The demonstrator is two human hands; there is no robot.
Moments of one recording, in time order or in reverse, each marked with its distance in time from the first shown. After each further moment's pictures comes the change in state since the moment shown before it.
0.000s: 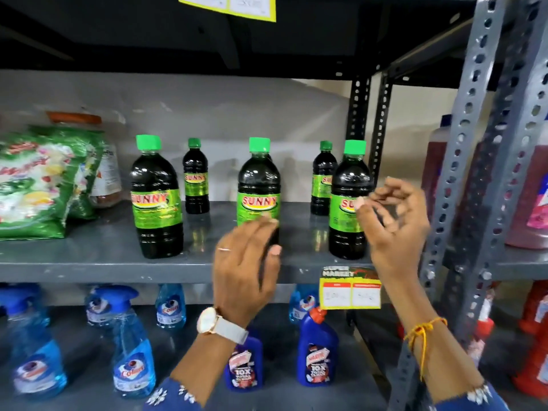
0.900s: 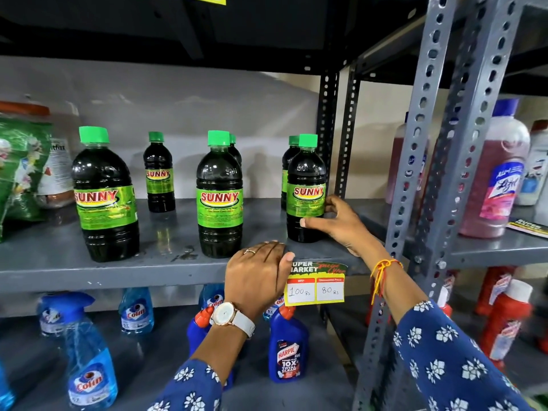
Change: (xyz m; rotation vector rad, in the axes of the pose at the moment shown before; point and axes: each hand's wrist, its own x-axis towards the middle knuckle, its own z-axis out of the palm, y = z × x) left_hand -0.012 0.037 0.061 0.303 -0.437 0.037; right_hand 0.052 0.085 -0.022 -0.361 -0.477 0.475
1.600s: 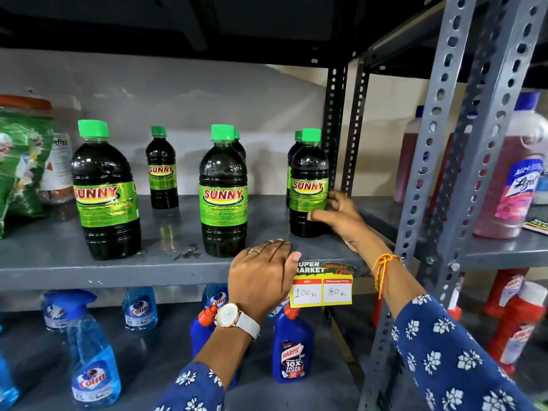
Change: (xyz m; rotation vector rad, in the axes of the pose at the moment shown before) left_hand -0.001 -0.002 0.006 -0.011 0.070 -0.012; right_hand 0.019 0.006 0.013 0.268 -0.023 0.031
